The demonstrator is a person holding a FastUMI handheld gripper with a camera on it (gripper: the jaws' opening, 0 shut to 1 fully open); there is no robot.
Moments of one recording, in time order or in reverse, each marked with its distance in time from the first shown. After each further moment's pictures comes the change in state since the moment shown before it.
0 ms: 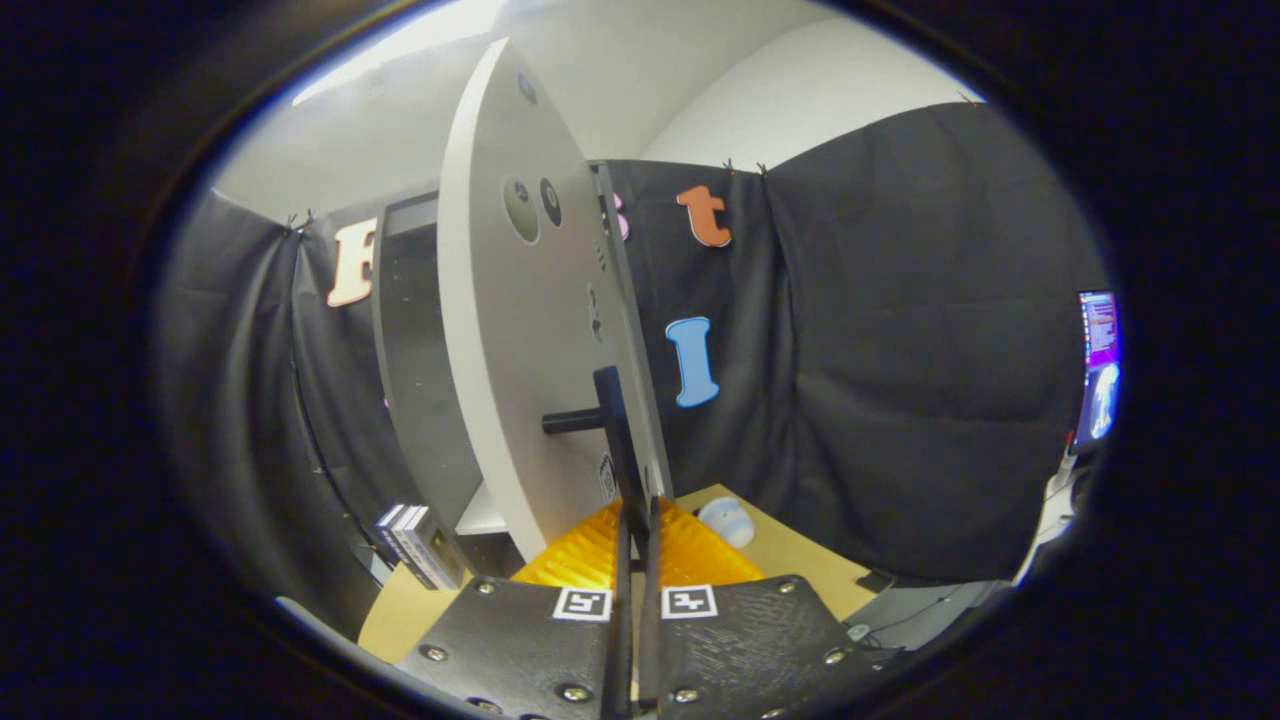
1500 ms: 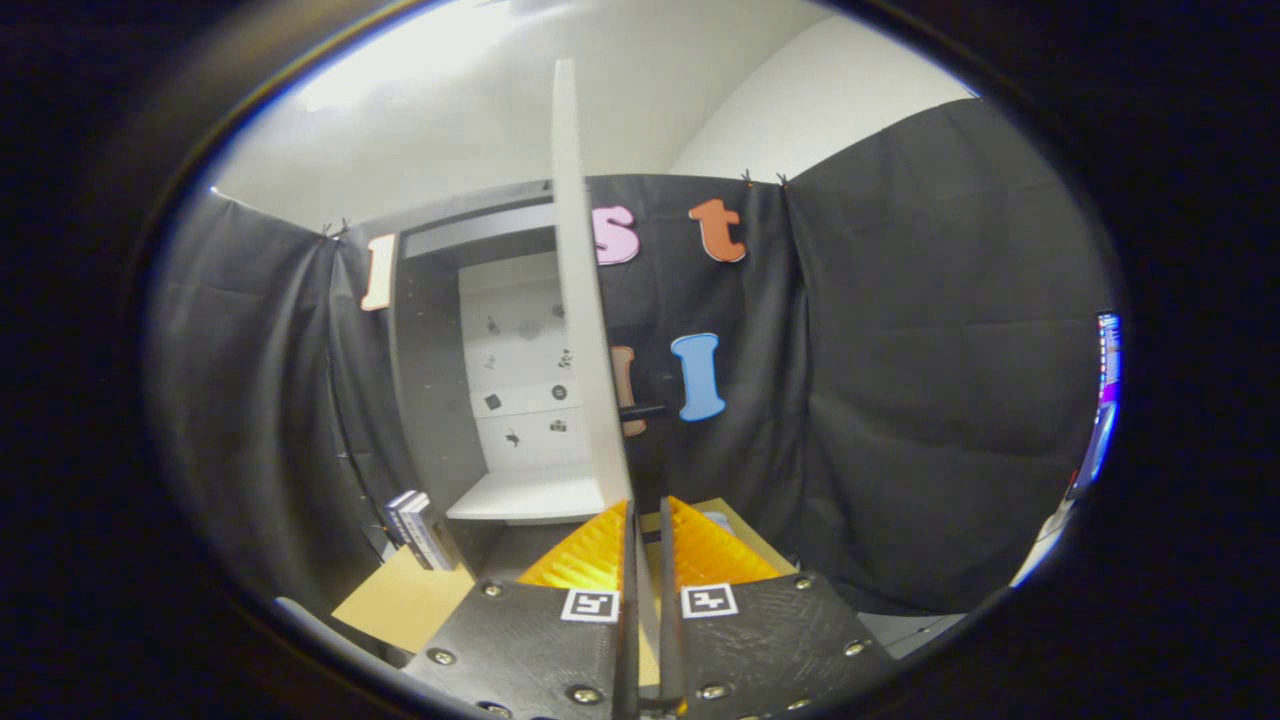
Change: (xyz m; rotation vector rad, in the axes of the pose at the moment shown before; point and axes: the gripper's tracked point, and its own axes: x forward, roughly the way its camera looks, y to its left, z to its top) arm -0.041 -0.074 0.016 -0.009 -0.018 0.149
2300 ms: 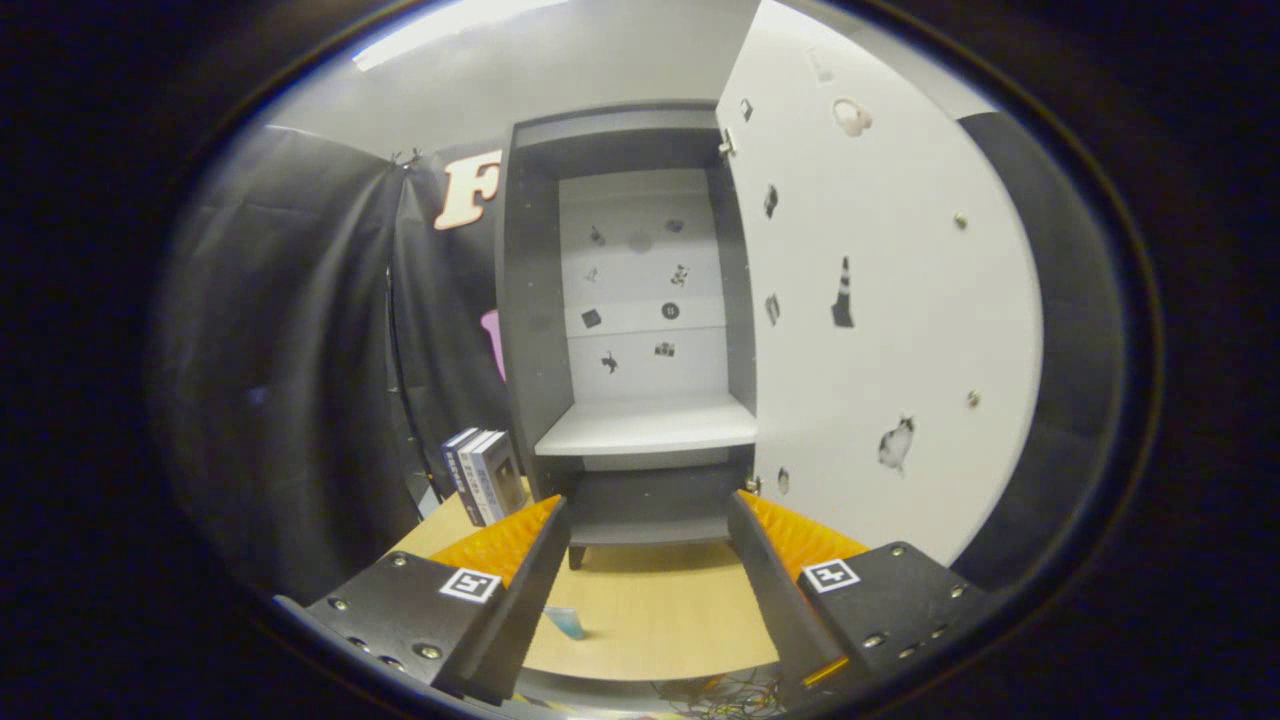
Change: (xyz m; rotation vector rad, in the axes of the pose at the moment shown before) arm 0.068 0.170 -0.156 -0.078 0.165 0.130
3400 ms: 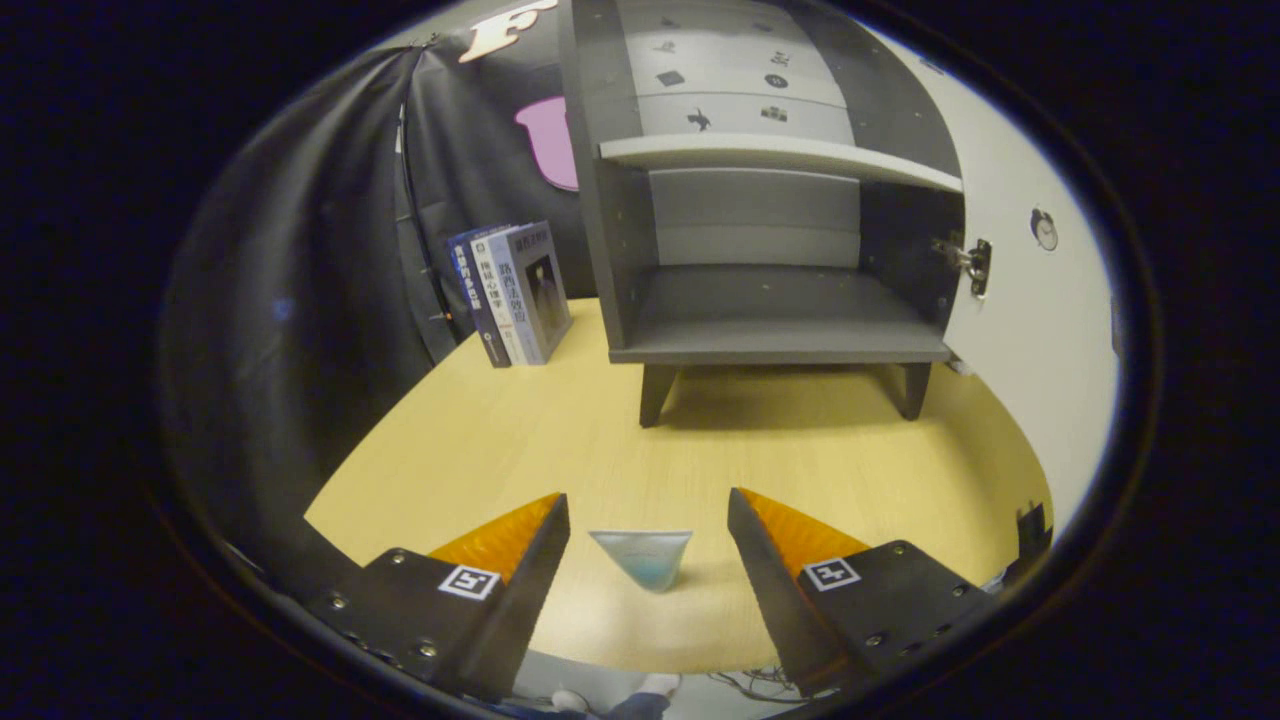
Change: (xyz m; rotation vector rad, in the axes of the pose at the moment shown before) arm 0.145 0.099 -0.286 -0.057 0.461 0.115
